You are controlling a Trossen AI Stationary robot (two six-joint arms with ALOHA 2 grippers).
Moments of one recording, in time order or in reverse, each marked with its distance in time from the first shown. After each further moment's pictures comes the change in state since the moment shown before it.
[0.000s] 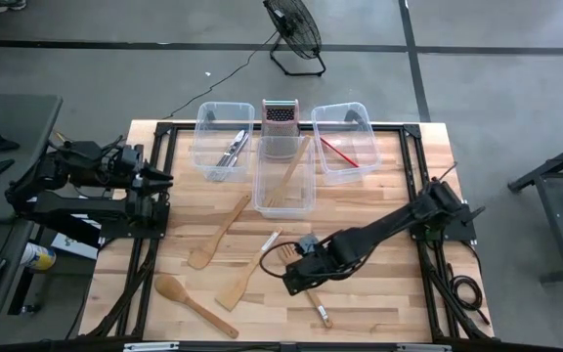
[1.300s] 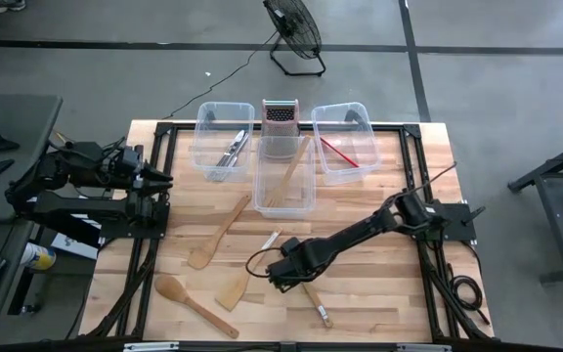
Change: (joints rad) left arm 0.000 0.000 0.000 -0.023 0.000 0.009; right arm -0.064 0.255 -0.002 0.047 0.017 -0.176
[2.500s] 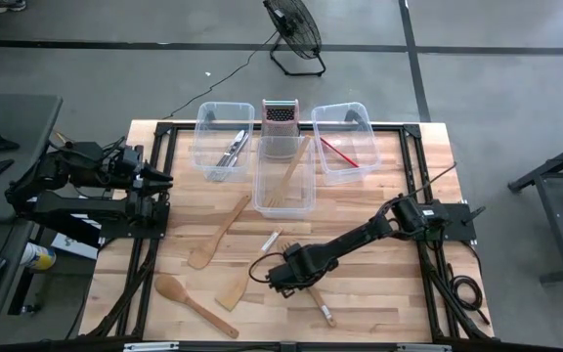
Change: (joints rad) left arm 0.000 0.000 0.000 0.002 -0.001 -0.014; right arm 0.035 0.096 0.001 -0.027 -0.146 0.059
